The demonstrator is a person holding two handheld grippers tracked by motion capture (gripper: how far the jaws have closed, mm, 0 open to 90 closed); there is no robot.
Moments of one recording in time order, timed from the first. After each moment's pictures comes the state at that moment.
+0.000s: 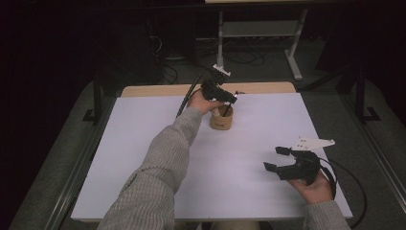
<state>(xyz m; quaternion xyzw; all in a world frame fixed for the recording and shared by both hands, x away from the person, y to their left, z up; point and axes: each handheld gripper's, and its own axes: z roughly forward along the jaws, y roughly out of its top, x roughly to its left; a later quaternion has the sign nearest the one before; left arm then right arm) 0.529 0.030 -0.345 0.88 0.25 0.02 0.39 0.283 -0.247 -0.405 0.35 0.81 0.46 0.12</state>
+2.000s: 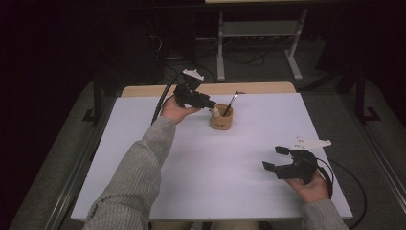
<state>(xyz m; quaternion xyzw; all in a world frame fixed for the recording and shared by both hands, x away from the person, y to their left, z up) 0.485 0.106 -0.326 0.87 0.26 0.05 0.41 0.288 -0.245 -0.415 0.36 0.80 0.45 0.13</state>
